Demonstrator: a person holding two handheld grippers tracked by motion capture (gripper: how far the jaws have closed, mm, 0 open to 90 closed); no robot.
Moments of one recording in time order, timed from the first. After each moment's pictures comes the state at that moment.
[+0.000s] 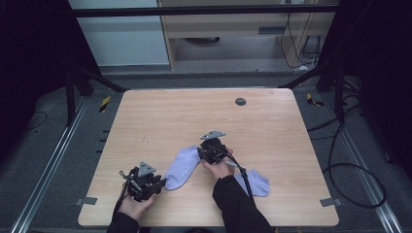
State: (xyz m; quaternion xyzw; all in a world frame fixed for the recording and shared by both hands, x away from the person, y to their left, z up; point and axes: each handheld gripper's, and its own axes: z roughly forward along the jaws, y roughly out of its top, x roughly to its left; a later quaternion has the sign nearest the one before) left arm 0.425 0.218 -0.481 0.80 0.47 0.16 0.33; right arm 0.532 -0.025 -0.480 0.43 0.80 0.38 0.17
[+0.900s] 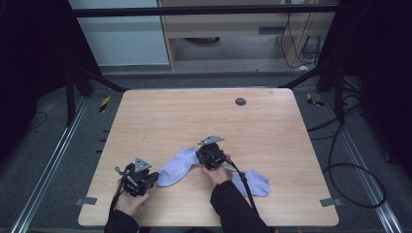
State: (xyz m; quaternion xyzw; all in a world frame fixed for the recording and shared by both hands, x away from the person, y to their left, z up) left arm 0.436 0.236 -0.472 0.80 0.48 0.19 0.31; right arm 0.512 -0.018 -0.479 0.42 0.80 0.40 0.15
